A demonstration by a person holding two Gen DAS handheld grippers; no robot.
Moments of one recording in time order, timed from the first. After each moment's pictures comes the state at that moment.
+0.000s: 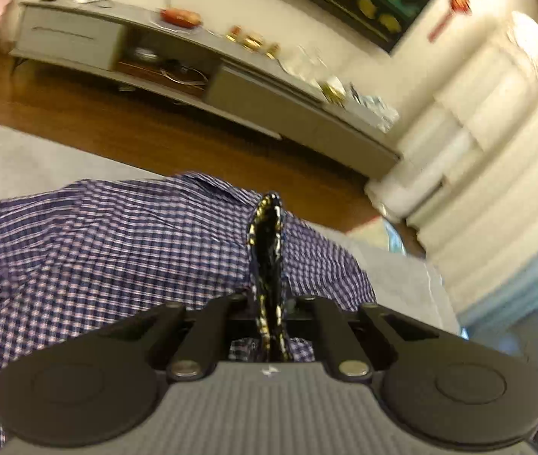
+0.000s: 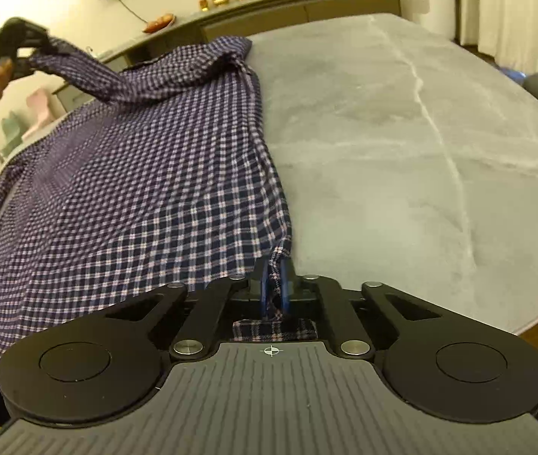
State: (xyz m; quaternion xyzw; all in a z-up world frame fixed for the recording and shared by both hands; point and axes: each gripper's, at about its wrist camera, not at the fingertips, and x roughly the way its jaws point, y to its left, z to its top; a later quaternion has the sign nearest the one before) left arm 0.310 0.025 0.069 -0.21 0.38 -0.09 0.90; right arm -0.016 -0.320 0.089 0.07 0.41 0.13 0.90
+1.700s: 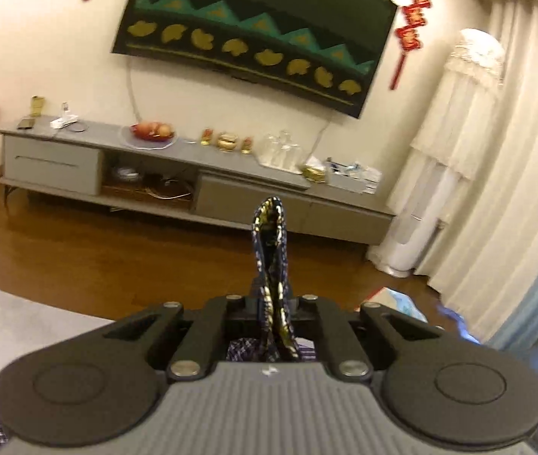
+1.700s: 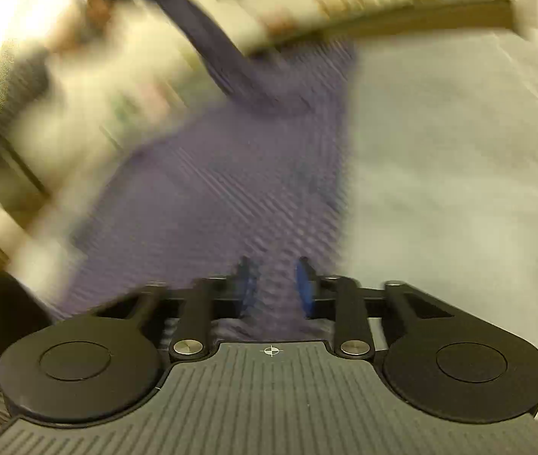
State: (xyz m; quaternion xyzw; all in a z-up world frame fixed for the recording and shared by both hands) left arm 0.301 0.013 0.186 -0.13 0.24 -0.07 0.96; right arm -0.016 -0.310 0.118 0.05 0.42 0.30 0.86
